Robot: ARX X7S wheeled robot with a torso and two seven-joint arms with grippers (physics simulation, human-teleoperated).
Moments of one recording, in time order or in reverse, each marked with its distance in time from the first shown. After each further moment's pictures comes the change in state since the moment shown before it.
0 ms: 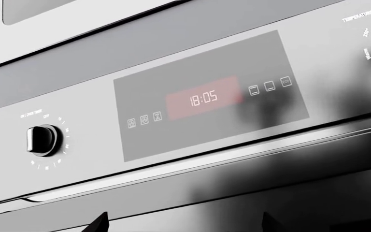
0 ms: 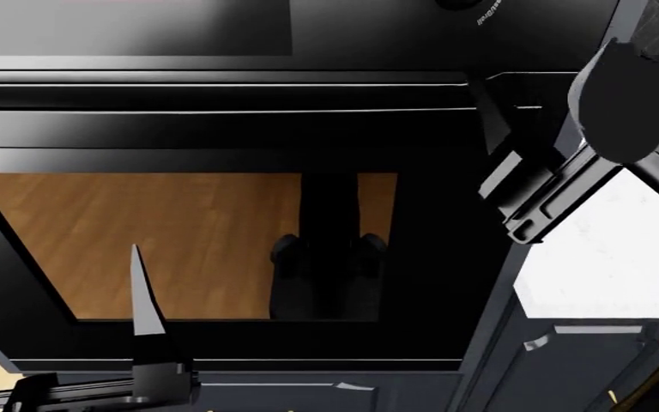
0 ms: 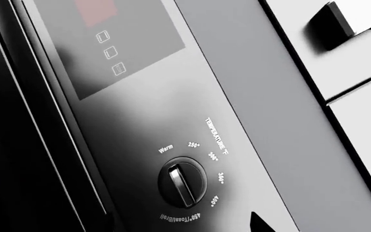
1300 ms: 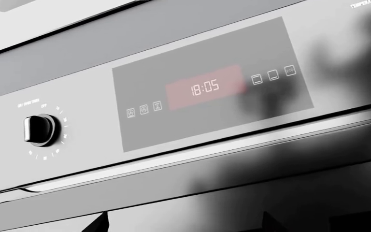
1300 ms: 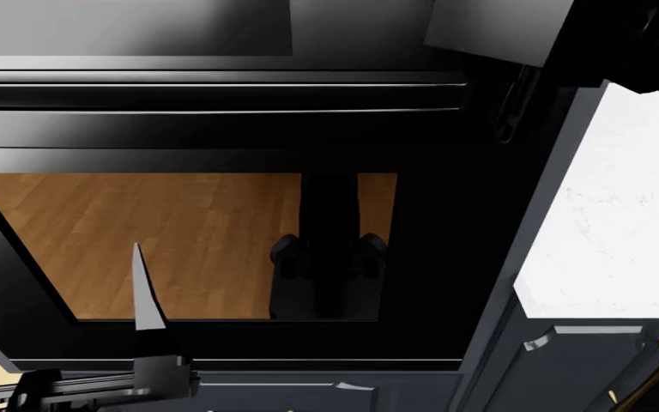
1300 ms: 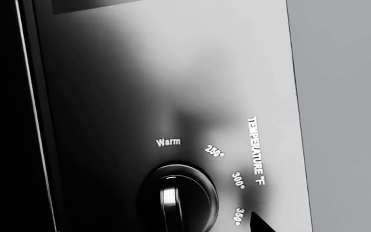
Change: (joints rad) left arm -0.016 -0.010 0.000 -0.003 -0.011 -0.047 -0.007; right arm -0.069 -0.276 -0.193 0.307 -0.728 0.083 -0.575
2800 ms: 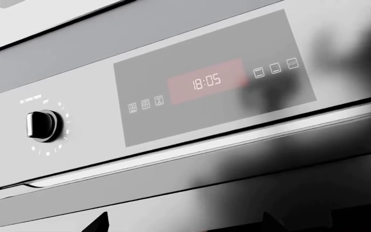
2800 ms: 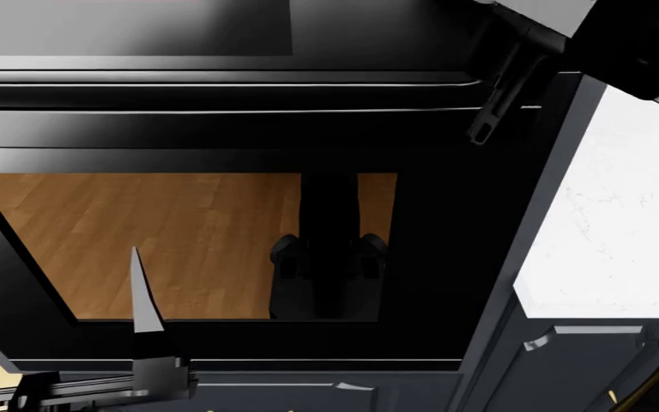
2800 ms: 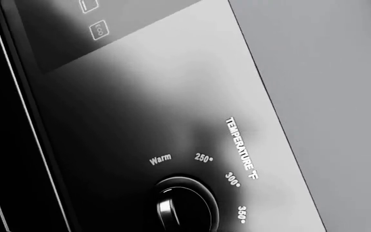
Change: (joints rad) left arm 0.015 -0.052 0.013 -0.006 -0.018 -0.007 -0.059; right arm -0.167 0.024 0.291 0.019 0.209 0.032 0.116
